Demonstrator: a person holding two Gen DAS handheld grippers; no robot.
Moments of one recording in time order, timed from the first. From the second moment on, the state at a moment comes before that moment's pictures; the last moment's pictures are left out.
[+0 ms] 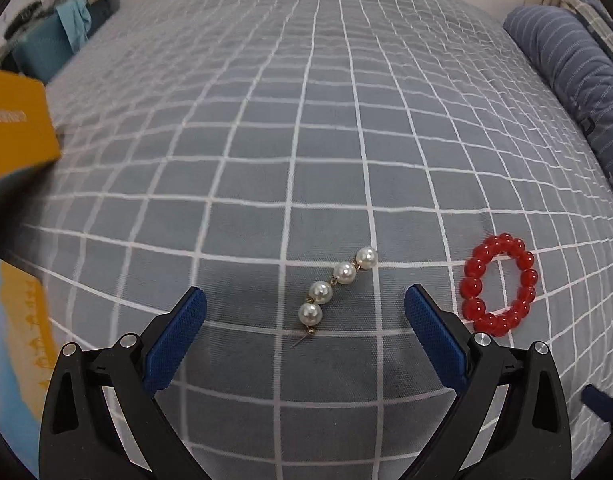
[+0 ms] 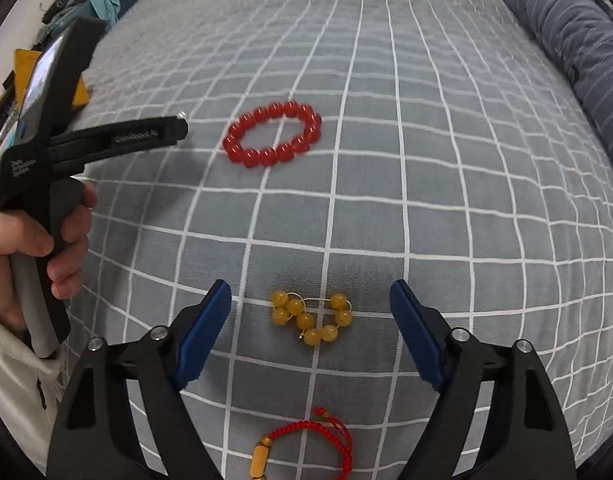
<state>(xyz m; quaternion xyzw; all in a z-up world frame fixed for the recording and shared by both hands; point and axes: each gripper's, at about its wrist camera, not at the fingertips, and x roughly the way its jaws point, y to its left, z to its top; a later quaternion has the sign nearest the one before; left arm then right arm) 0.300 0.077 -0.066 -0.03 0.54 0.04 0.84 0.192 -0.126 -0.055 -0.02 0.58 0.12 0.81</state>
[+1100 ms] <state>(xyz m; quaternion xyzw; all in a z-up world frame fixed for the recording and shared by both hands) 0.287 0.073 -0.054 -0.06 0.55 0.01 0.83 0.200 -0.124 -0.056 -0.01 0.59 0.11 0.80</state>
